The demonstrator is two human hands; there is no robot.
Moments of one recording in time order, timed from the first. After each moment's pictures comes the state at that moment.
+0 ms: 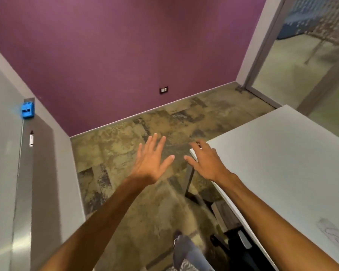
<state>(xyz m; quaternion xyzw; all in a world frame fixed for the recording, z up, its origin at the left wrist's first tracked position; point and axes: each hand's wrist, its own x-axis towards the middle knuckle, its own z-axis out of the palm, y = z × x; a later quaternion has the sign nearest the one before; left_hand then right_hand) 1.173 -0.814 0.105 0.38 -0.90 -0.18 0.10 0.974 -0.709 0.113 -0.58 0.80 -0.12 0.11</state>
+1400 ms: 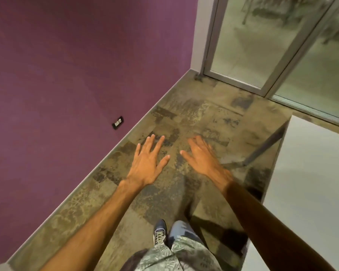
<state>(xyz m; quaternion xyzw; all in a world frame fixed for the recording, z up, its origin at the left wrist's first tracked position) 0.760 -1.409 0.072 0.17 -0.97 -0.19 0.01 0.619 -1.242 0.066 -0.35 0.91 -0.17 0.13</state>
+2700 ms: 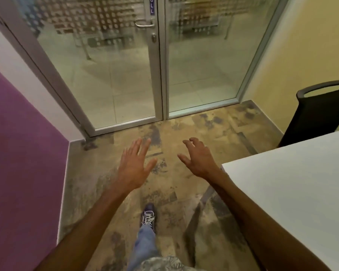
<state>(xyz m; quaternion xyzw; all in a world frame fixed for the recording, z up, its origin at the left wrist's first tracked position) -0.006 -1.389 0.099 -0.21 -0.96 -0.18 -0.06 0.034 -1.151 0.087 0.05 0.99 -0.16 0.02</state>
